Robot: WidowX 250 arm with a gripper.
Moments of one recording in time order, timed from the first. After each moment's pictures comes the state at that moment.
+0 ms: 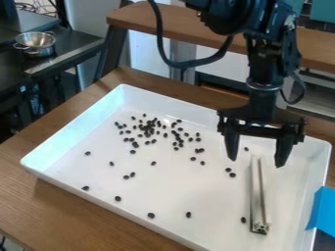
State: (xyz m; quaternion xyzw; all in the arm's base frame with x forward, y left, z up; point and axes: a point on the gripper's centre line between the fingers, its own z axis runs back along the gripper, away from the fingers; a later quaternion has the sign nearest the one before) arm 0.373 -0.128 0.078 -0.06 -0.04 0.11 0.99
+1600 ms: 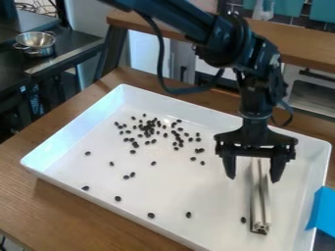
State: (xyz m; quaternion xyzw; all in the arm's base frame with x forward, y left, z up) arm 0.385 -0.126 0.036 -0.07 -0.07 0.15 0.98
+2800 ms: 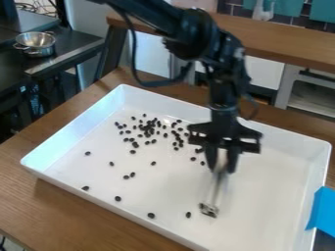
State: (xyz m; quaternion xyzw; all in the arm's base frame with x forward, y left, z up) arm 0.383 -0.055 0.028 -0.03 -0.04 0.12 0.99
